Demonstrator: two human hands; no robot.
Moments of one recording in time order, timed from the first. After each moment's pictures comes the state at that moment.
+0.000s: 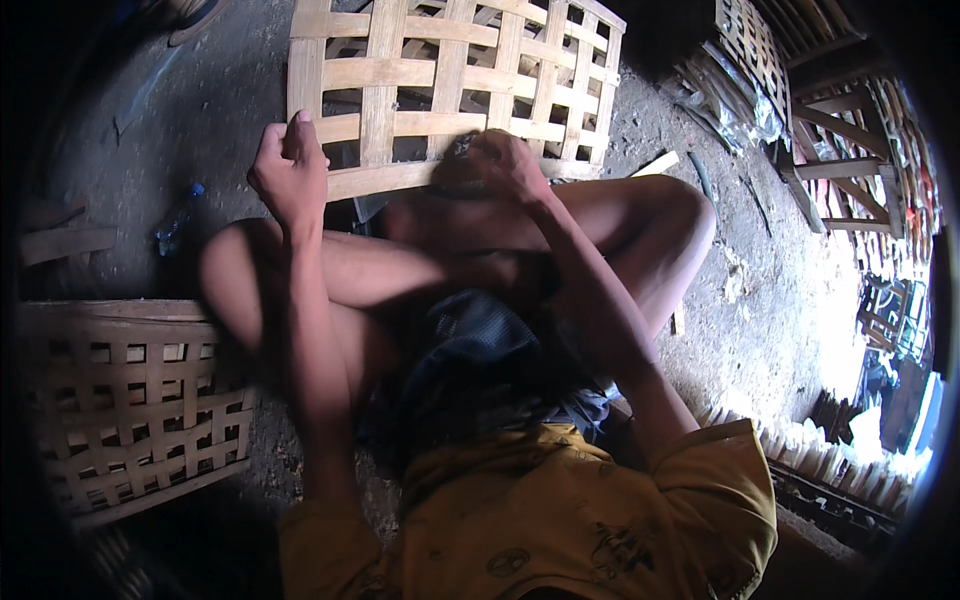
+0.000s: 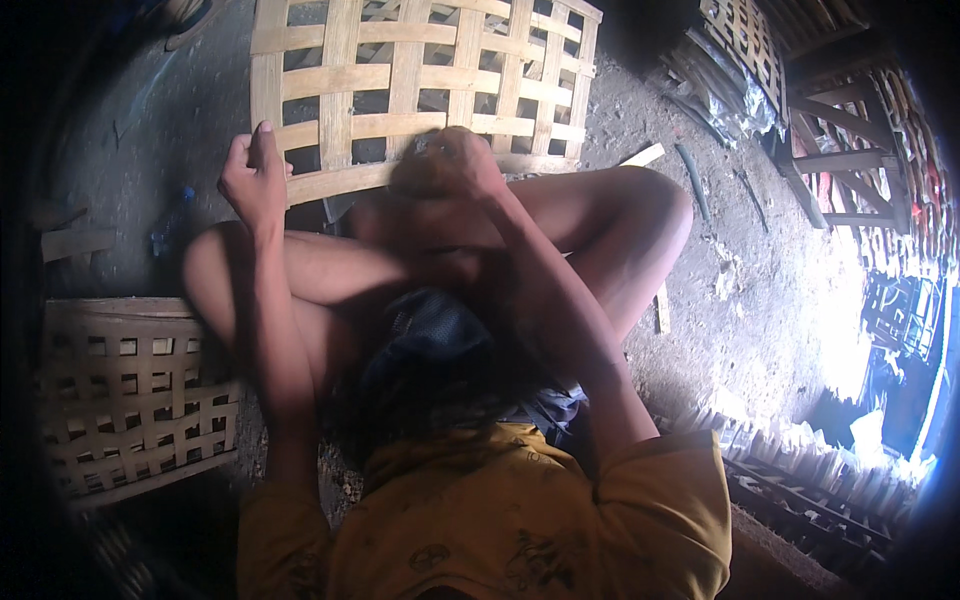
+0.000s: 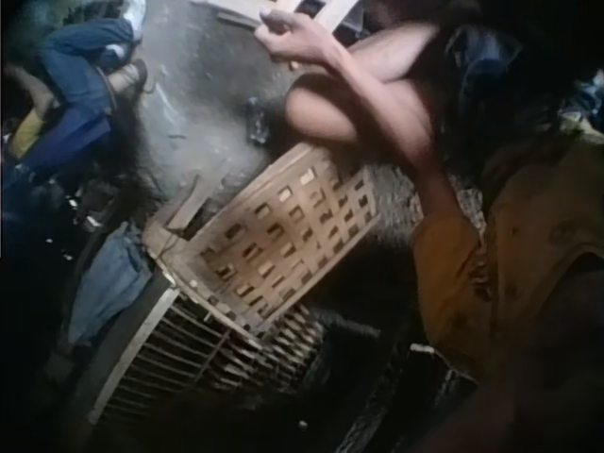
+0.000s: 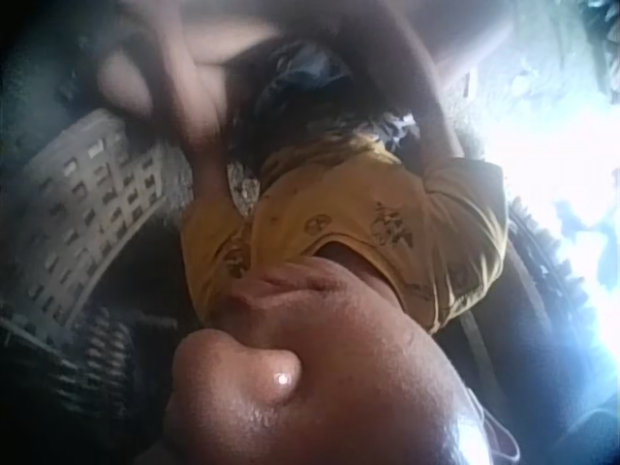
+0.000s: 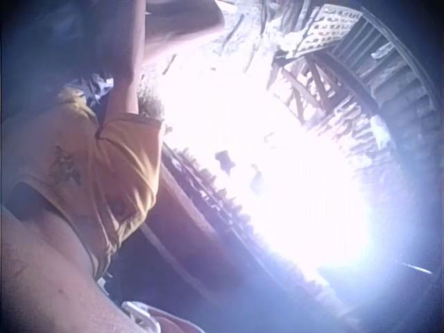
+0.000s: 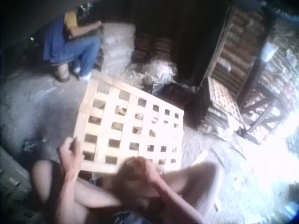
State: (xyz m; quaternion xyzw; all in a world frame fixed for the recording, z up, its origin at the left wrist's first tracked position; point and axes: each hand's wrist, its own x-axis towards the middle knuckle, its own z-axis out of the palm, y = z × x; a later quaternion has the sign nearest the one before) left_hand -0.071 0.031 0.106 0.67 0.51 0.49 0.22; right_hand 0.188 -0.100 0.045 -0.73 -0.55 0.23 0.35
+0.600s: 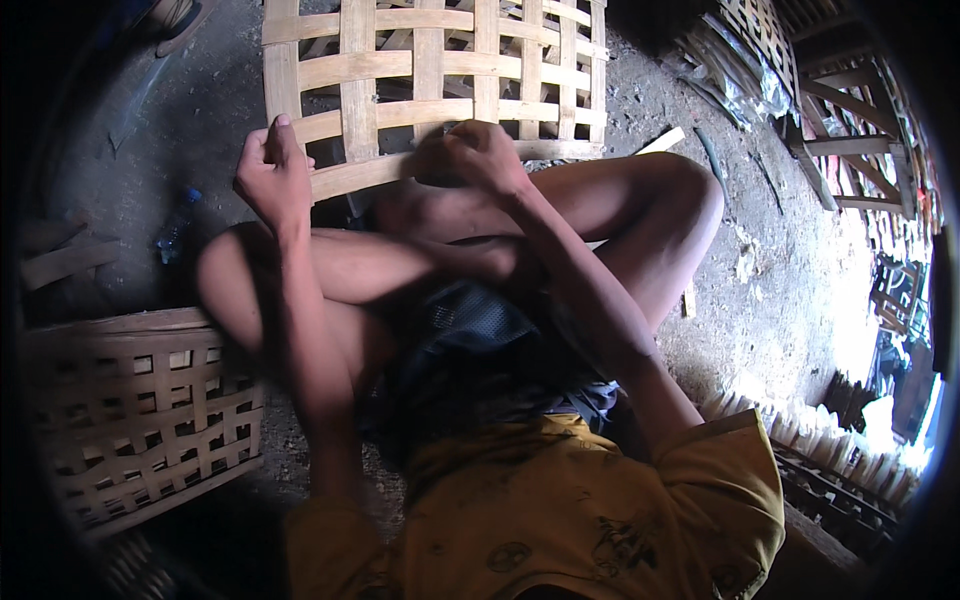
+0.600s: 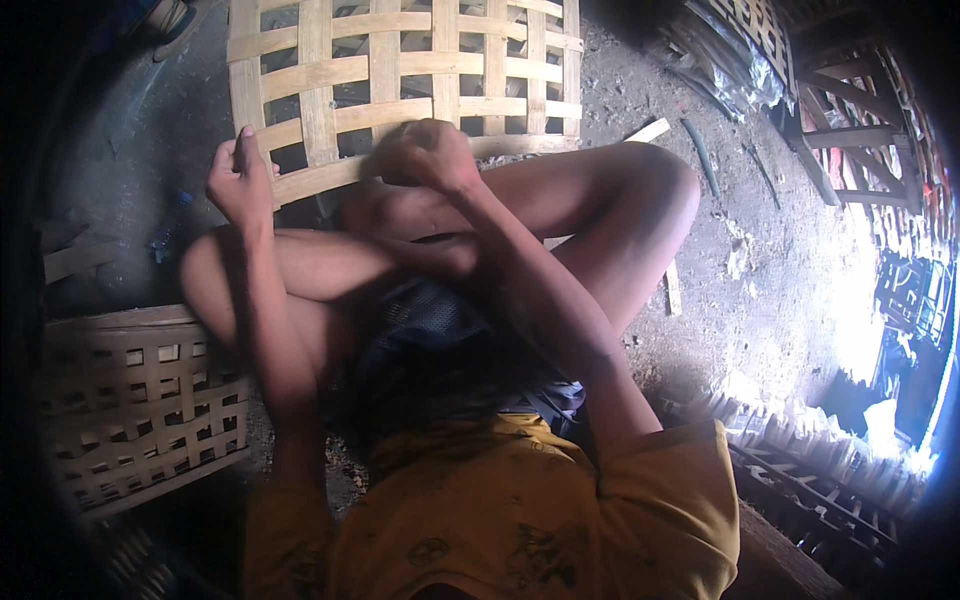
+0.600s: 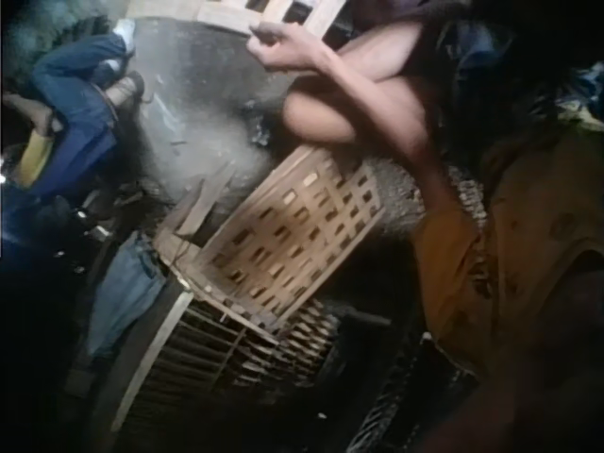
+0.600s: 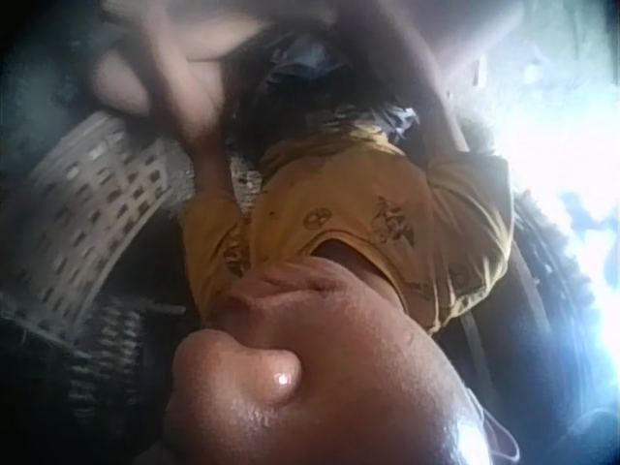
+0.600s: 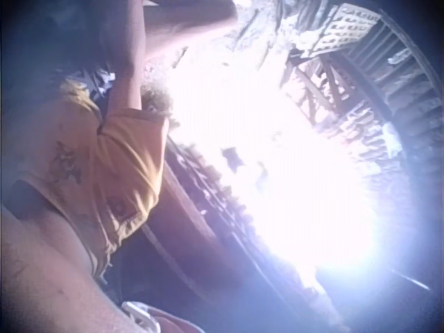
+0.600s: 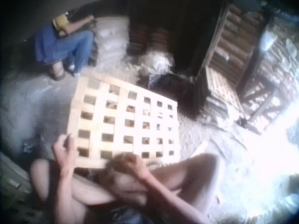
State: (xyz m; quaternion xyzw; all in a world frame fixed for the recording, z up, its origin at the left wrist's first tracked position) left_hand -0.070 0.033 0.101 0.64 0.52 0.50 0.27; right_hand 0.159 -0.099 0.061 -0.69 -0.45 0.36 0.43
